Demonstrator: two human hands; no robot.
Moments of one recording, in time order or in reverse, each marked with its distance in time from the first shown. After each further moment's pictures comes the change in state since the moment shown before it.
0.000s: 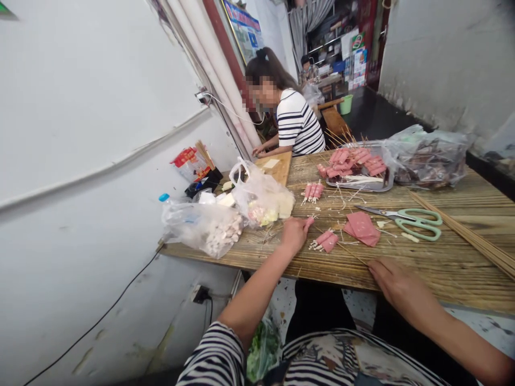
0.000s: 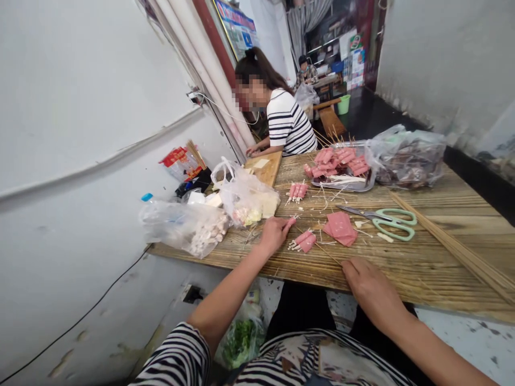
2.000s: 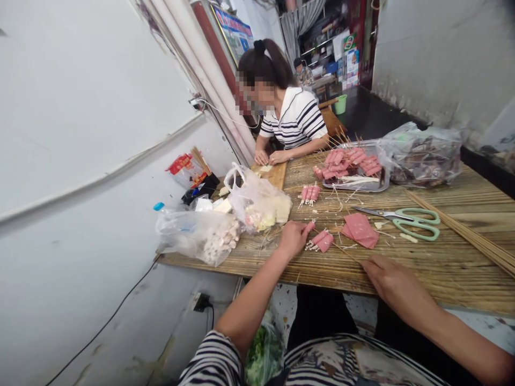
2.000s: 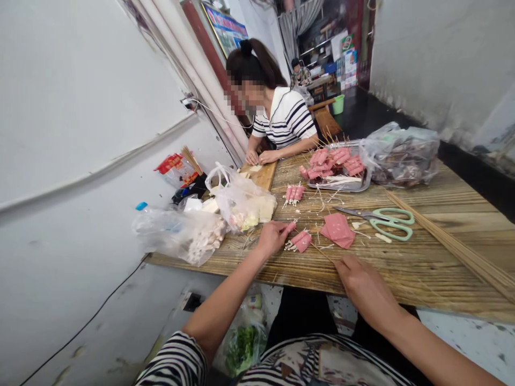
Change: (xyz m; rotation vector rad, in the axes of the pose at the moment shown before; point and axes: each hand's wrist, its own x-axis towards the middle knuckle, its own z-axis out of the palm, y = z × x) left_hand 0.003 0.008 -0.008 -0.028 -0.070 0.034; right_hand 0.028 -0.011 -0.021 0.098 -0.036 0.065
